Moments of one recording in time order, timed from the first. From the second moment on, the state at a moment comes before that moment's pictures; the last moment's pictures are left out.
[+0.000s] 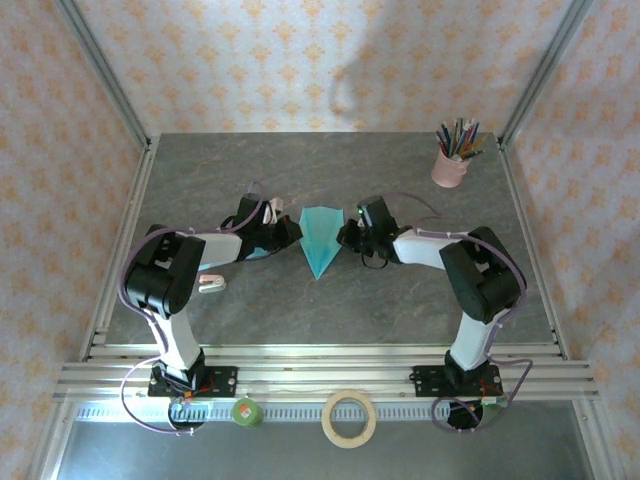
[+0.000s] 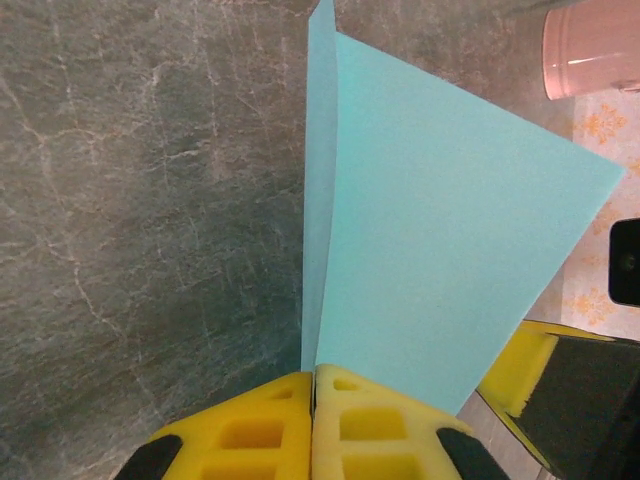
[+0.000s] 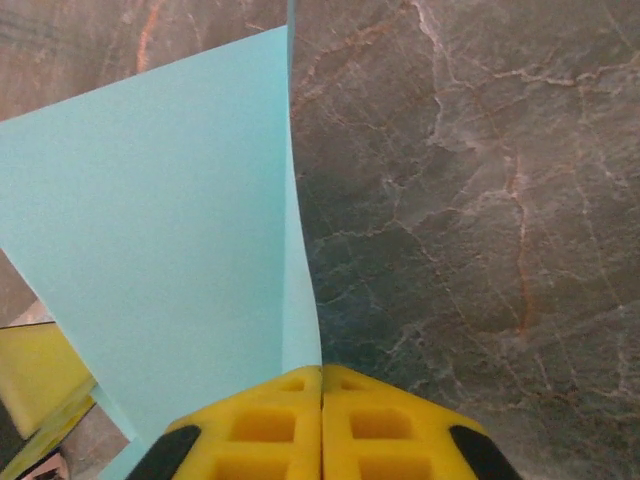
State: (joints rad) left arm -0.29 1.82 0.86 0.22 0.54 -0.83; right arm 0.53 1.80 0.93 0.06 -0.24 0.87
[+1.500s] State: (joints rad) left arm -0.29 1.86 0.86 0.21 0.55 -0.83; right arm 0.76 1.84 1.12 -0.26 -0.07 0.87
